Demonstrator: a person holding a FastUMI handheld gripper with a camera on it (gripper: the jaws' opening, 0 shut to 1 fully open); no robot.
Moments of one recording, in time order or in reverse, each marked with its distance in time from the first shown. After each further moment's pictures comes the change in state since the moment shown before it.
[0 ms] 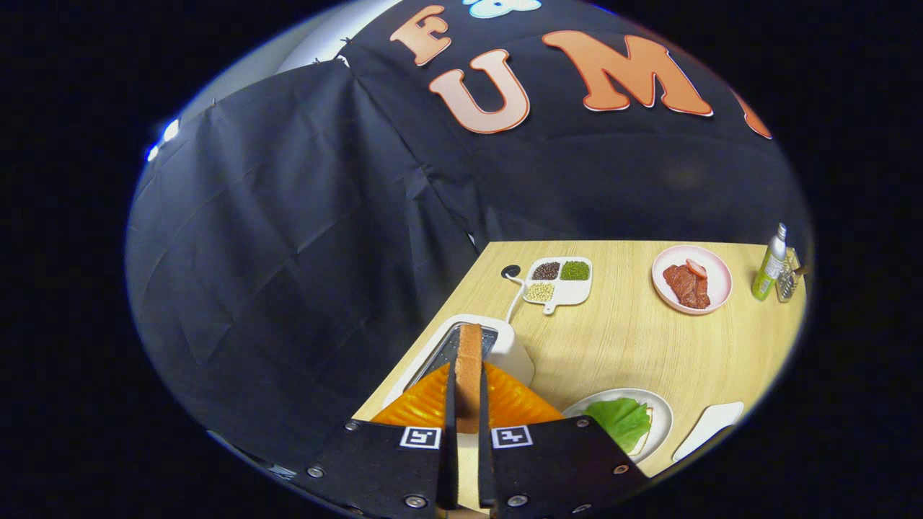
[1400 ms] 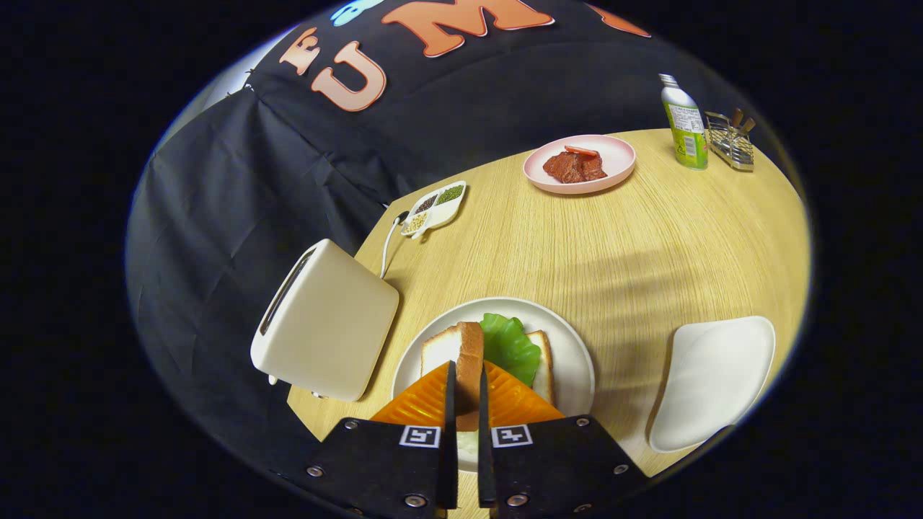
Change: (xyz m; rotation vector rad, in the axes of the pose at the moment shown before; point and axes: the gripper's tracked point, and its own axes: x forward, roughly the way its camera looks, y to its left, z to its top) arm 0.009 -0.186 -0.146 0.227 0.083 -0.118
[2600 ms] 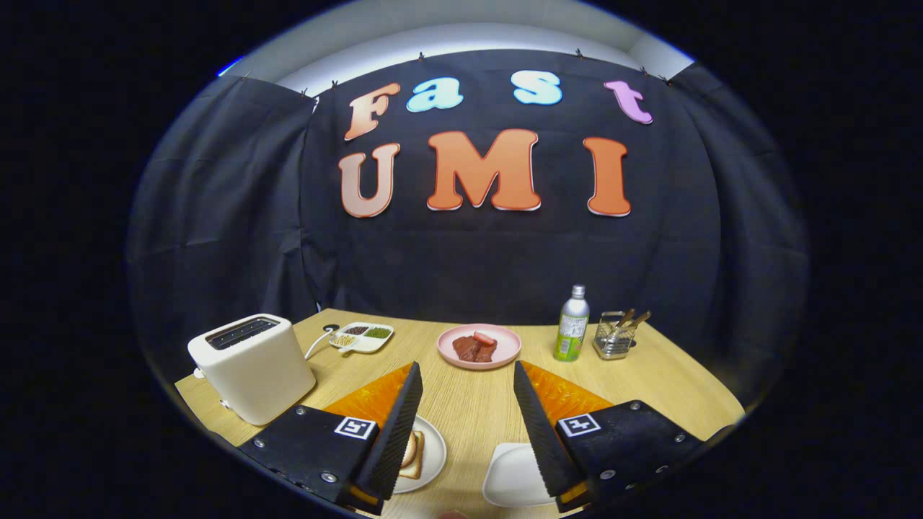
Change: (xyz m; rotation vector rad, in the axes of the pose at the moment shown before) arm -0.170 -0.023 0.109 -0.402 -0.751 -0.399
